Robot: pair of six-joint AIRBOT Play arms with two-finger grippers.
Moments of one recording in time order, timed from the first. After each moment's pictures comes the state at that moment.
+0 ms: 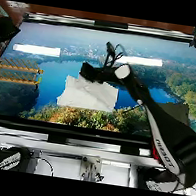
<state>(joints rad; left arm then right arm) 0.06 -1.06 1.50 1.25 -1.02 -1.63 0.57 -1.68 1.47 -0.58 0.66 1.52</state>
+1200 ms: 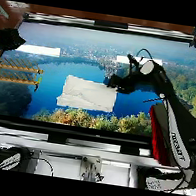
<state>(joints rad) 0.01 -1.05 1.46 1.28 -1.09 -1.59 0.28 -1.62 1.45 -1.04 1.18 1.65</state>
